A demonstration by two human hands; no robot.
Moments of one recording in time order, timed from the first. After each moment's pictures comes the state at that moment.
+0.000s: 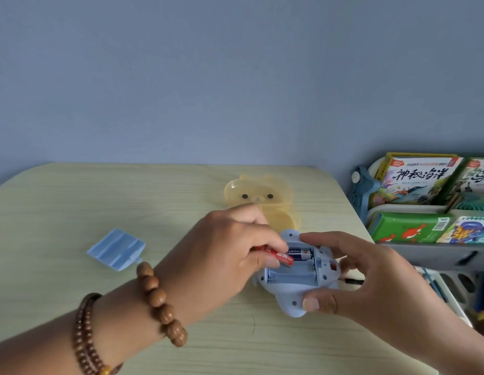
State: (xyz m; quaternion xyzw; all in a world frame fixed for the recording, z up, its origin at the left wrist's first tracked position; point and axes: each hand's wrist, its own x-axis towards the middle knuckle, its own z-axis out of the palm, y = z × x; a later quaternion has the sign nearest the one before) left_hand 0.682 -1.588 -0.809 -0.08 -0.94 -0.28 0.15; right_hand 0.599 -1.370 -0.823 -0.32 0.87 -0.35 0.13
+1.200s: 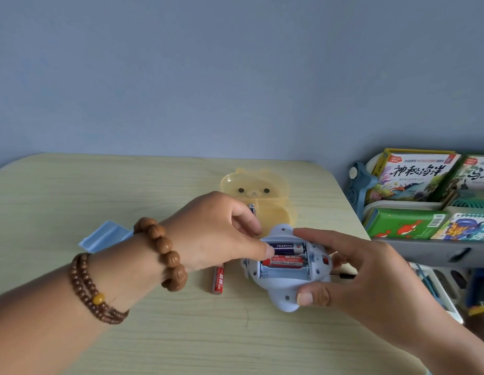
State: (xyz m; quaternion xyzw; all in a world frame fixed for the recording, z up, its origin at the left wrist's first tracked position) left_hand 0.656 -1.598 -0.804 0.15 -0.90 -0.40 -0.03; right_hand 0.593 -1.368 -0.833 -0.33 0.85 -0.39 0.13
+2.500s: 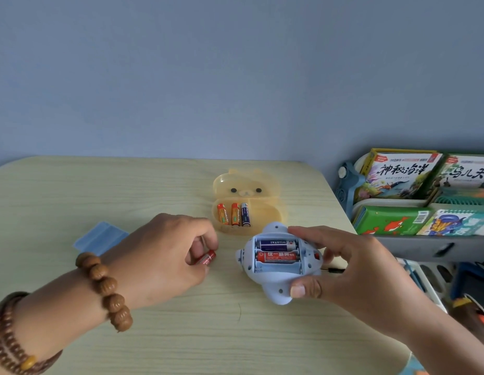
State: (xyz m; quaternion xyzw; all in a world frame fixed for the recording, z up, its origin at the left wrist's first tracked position) left_hand 0.698 -1.625 -0.824 0.09 -0.97 -0.24 0.03; right_hand 0.594 -1.365 -0.829 -0.35 0.85 -0.37 0.12
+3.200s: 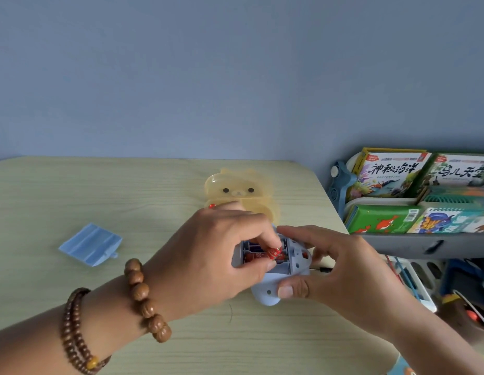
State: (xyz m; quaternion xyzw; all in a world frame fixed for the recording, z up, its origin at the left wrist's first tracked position) left_hand 0.678 -1.574 -0.813 -0.15 -0.92 -0.29 0.21; right_hand 0.597 -1.368 -0.826 -0.35 0.85 -0.38 0.12
